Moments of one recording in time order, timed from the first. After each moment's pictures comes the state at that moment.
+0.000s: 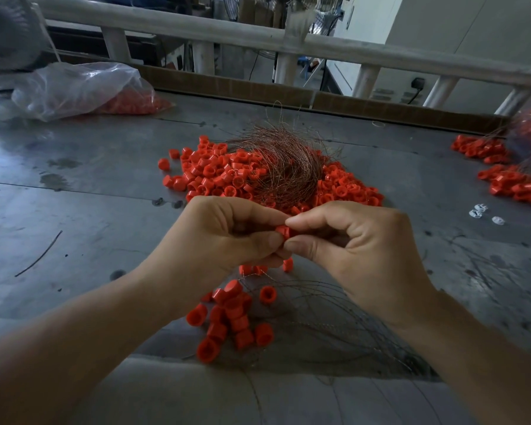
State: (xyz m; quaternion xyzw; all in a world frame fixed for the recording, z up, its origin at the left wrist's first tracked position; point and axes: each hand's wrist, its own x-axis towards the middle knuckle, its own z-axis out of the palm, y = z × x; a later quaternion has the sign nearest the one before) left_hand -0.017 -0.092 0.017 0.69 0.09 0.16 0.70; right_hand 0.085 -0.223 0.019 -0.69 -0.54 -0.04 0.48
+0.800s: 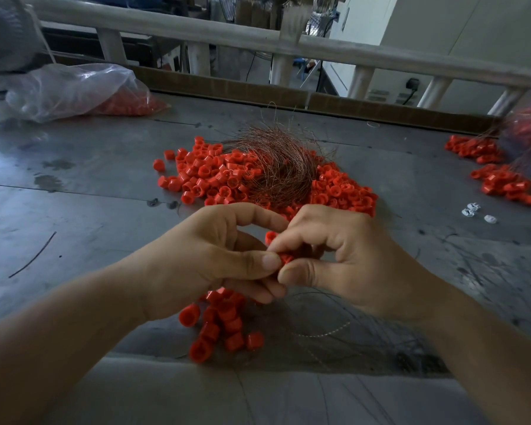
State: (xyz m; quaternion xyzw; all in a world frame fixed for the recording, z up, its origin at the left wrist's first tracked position) left_hand -0.024 -0.082 0.020 0.63 0.04 0.00 0.77; right_hand 0.091 -0.228 0.031 -0.67 -0.62 0.12 0.39
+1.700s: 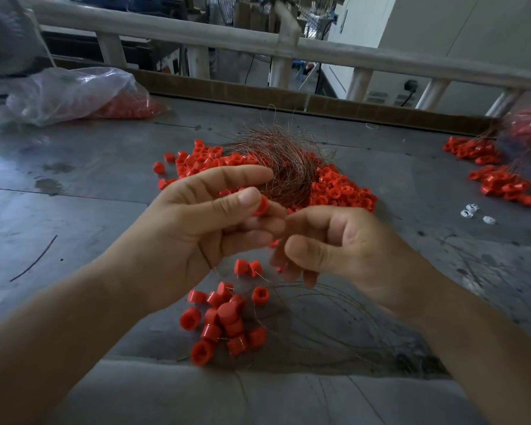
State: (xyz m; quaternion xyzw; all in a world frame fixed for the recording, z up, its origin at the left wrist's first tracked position) left_hand -0.025 -0.082 0.035 0.53 0.04 0.14 0.84; right_hand 0.084 -0.228 0.037 -0.62 -0.45 0.36 0.53
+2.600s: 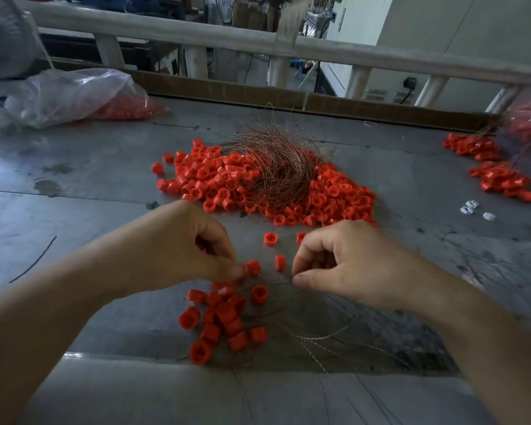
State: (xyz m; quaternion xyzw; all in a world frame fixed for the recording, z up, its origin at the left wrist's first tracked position) left_hand -0.028 -0.053 0.023 0.91 0.11 0.02 0.40; right_hand 0.099 -0.231 0.029 -0.81 -0.51 0.19 0.23
